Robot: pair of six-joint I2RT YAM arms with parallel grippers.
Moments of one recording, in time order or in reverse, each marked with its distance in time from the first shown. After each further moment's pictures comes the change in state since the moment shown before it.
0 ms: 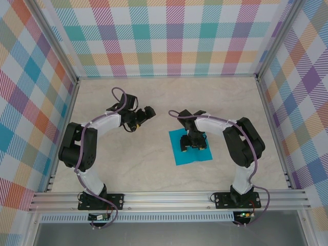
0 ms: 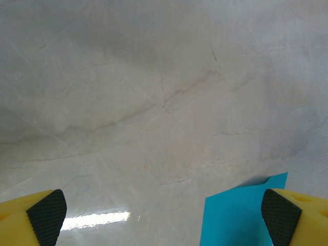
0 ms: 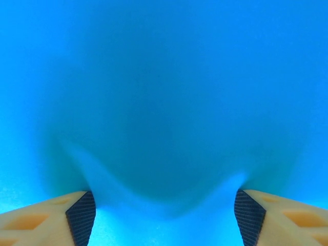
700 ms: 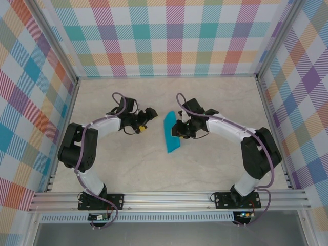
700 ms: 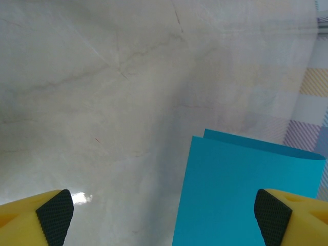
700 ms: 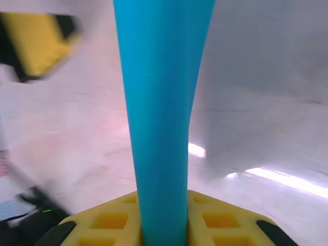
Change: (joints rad) left arm 0.011 -0.015 -0.090 0.175 0.207 -0.140; right arm -0.042 -0.229 -0.066 0.423 -0.468 0.174
